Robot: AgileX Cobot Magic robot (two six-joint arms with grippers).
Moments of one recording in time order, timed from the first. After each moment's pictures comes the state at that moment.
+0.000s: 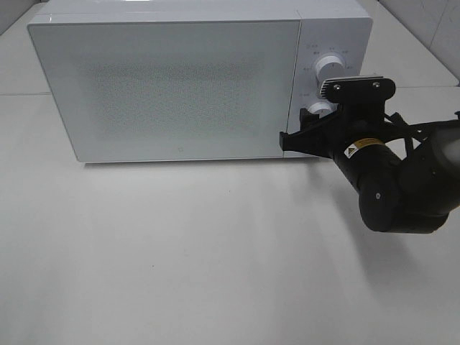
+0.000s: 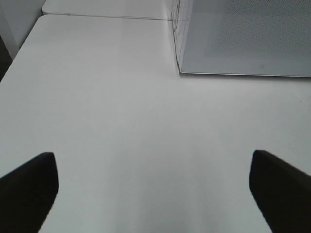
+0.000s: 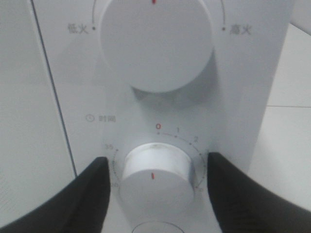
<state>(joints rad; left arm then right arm) 0.00 0.00 -0.52 -0.06 1.09 0.01 0.48 2.04 -0.67 0.40 -1.18 -0.19</state>
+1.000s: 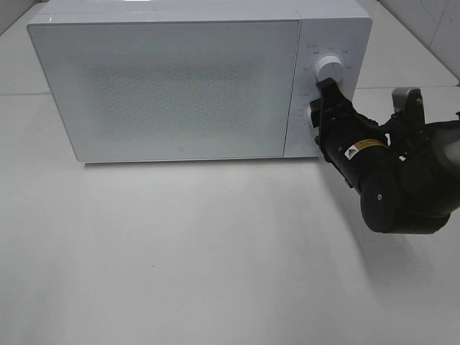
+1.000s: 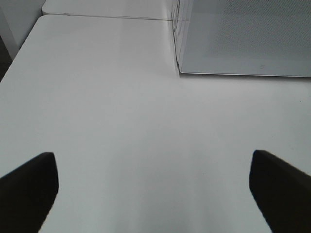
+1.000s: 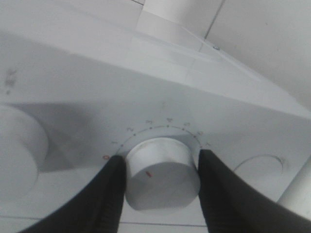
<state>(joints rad) 0.00 0.00 -0.52 -0.06 1.09 0.01 0.47 2.04 -0.67 0.38 -1.18 1.11</state>
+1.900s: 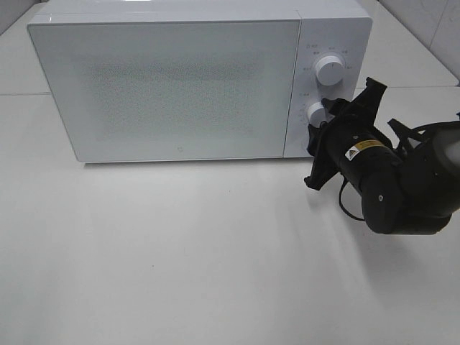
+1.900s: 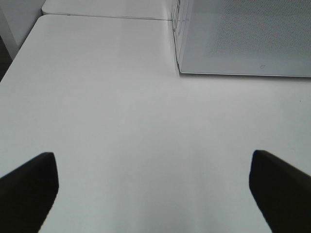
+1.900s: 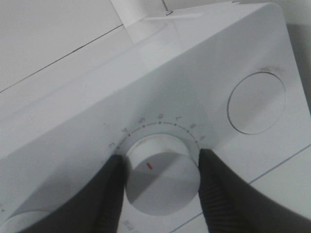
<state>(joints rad) 0.00 0.00 -0.52 -0.06 1.09 0.01 0.47 2.04 -0.66 0.38 -1.18 1.88</state>
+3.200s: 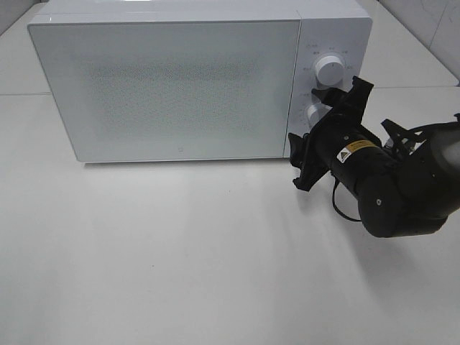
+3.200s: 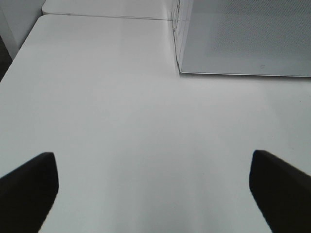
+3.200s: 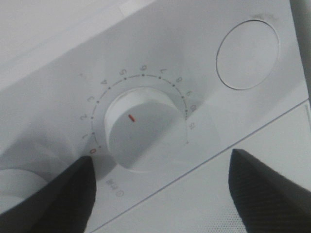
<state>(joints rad) 0.00 0.00 -0.52 -0.06 1.09 0.01 0.48 2.04 -0.66 0.30 -1.18 1.91</state>
